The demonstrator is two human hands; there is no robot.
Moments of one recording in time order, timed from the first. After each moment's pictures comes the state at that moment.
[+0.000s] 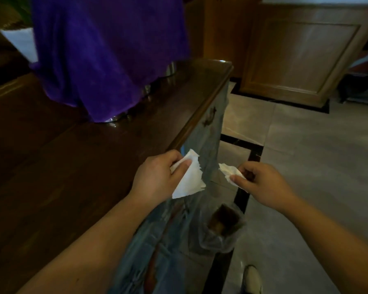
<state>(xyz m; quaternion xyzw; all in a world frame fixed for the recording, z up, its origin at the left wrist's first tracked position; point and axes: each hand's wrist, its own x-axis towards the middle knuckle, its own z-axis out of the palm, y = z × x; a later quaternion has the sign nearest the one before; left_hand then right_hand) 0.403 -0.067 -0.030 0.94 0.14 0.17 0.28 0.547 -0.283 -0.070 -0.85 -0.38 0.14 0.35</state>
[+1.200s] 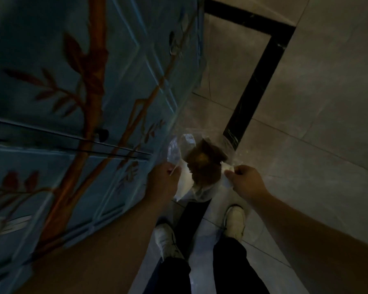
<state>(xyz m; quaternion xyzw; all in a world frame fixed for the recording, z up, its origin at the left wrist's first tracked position) 0.587 -0.148 -0.533 0.77 0.47 -0.12 0.41 0.699 -0.330 -0.584 -0.82 0.04 0.45 0.36</state>
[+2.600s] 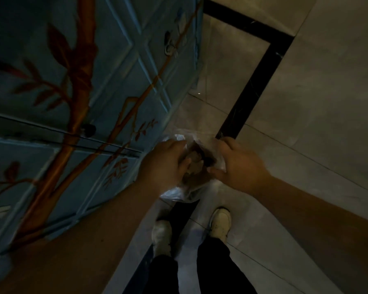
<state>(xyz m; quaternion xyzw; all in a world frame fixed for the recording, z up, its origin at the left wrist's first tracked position) 0.629 -0.155 -0.493 0.92 0.24 -0.12 0.27 0.753 -0.321 -0.523 -0.85 -0.42 0.29 0.12</state>
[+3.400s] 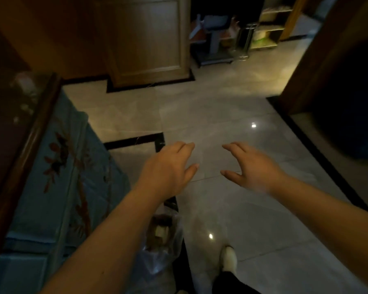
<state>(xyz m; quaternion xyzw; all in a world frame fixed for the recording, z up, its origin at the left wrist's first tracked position) 0.645 -0.262 -0.086 0.95 -0.26 0.03 0.17 0.632 -0.495 -0.106 -0.99 -0.11 0.05 0.12</state>
